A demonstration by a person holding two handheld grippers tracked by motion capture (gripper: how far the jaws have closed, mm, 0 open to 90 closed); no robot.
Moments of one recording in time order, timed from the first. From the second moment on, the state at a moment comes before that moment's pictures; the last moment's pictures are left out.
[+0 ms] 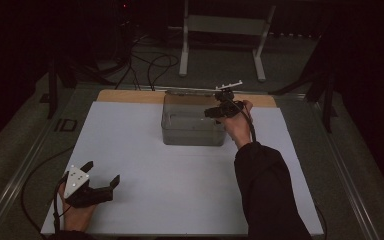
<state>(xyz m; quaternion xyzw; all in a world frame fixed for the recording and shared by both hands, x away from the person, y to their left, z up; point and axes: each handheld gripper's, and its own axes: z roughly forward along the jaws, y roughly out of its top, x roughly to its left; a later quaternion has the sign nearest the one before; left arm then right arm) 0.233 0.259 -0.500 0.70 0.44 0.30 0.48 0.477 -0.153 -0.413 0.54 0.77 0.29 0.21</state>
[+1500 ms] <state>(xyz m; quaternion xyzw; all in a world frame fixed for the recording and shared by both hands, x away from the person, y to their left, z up) 0.233 0.261 -0.499 0.69 0.45 0.30 0.48 0.365 -0.209 -0.418 0.41 0.75 0.43 0.28</state>
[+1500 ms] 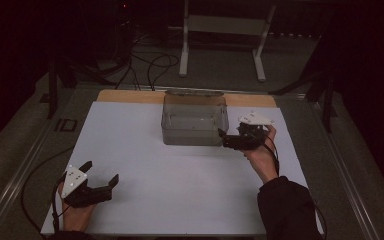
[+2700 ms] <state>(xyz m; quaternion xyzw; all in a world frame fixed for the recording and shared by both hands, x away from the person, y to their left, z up) 0.225 0.270 -0.485 0.68 0.44 0.31 0.50 0.275 -0.256 -0.461 0.41 0.73 0.45 0.30</state>
